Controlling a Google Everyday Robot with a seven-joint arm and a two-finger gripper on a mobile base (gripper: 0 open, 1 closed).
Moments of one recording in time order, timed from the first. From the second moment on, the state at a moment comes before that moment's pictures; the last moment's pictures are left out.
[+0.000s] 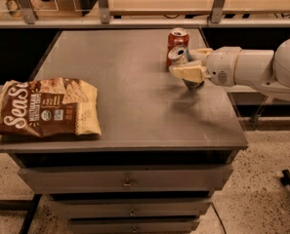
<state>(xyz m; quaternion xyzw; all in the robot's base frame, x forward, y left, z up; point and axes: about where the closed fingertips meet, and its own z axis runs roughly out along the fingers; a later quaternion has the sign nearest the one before) 0.626 -0.113 0.897 -0.41 0.69 0.24 0.55</state>
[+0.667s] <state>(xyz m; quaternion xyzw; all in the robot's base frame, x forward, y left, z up) 0.583 -0.101 0.905 -0.50 0.75 0.08 0.44</state>
